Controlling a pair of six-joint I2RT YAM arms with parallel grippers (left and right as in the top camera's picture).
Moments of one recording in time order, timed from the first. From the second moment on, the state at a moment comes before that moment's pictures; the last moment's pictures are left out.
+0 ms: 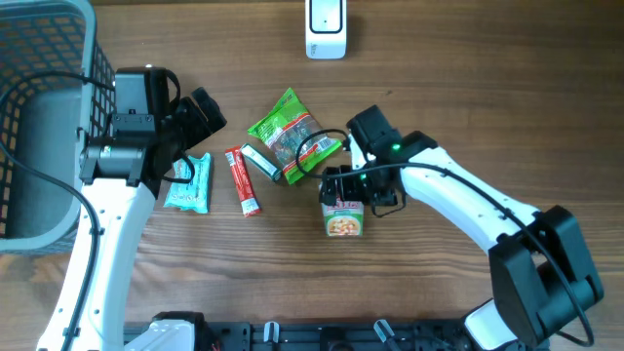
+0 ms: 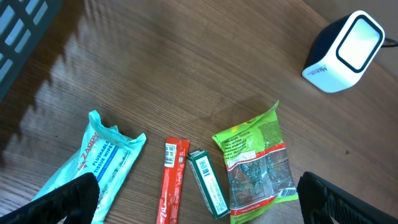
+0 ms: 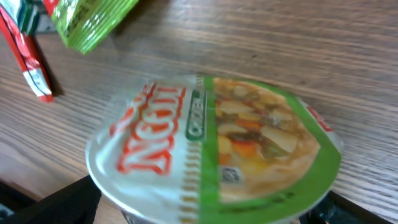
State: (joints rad) left arm -0.05 1.33 1.19 -0.78 0.00 -0.59; right arm 0.55 1.71 1.08 -0.73 -0.33 0.47
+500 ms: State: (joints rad) left arm -0.05 1.33 1.19 -0.78 0.00 -0.59; right arm 0.61 1.71 1.04 -0.69 -0.18 0.52
